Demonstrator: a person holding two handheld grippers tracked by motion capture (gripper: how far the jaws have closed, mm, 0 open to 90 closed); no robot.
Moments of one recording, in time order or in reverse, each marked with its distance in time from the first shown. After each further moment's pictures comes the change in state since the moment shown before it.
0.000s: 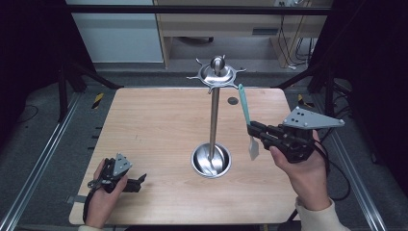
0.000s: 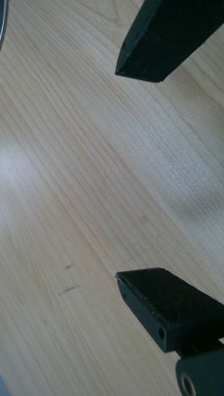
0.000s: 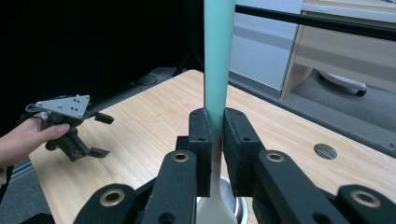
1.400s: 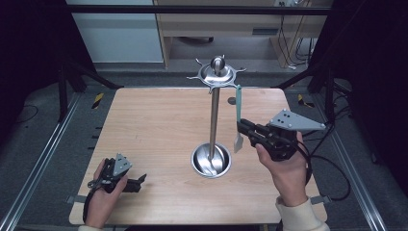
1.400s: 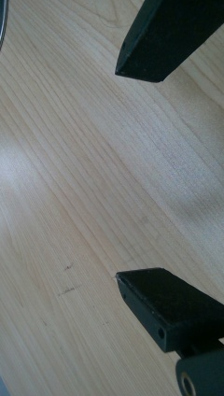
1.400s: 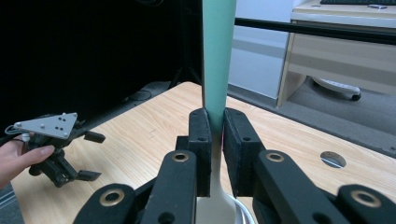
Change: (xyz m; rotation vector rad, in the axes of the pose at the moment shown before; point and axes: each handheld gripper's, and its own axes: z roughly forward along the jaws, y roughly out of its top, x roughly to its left) left arm 0.000 0.000 0.000 0.000 -0.004 0.000; right arm 0.005 -0.013 0.030 -0.068 -0.032 0.038
